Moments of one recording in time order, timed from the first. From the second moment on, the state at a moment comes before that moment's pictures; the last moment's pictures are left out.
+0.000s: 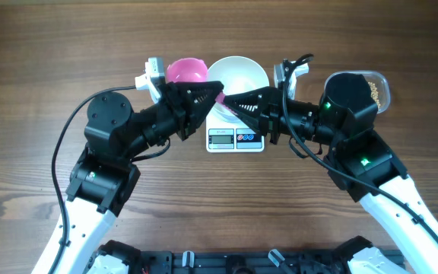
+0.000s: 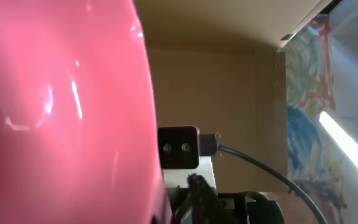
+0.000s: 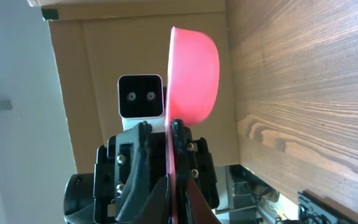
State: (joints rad) left arm -0.36 1.03 0.89 0.05 0.63 -1.54; right arm 0.47 1.14 1.02 -0.07 -0.74 1.49
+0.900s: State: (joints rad) left arm -0.36 1.00 0.90 -0.43 0.63 -1.05; right arm 0.39 1.15 1.27 -0.77 -0.42 1.02
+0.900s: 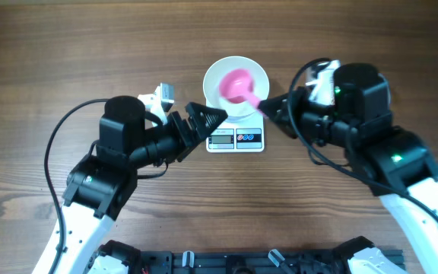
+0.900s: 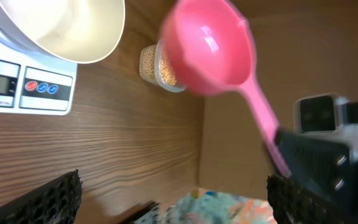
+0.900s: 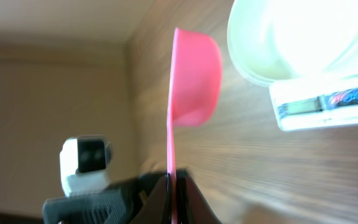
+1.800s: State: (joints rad) left arm -0.36 0.95 0.90 -0.77 0.55 -0.83; right arm 0.38 1.15 1.37 -1.23 0.11 0.69
